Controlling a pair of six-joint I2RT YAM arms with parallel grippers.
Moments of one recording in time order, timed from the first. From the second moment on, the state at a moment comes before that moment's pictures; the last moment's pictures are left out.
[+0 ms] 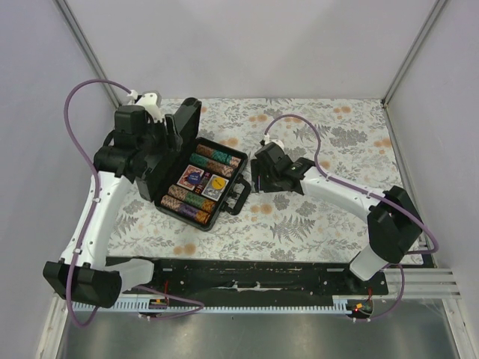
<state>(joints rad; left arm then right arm) -0.16 1.23 1.36 -0.73 0.03 -0.15 0.77 1.61 1.20 -0.51 0.17 0.59</state>
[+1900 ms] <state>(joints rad) -0.07 1.57 1.23 -0.73 0.01 -0.15 0.70 1.74 0.93 0.14 -0.28 0.85</state>
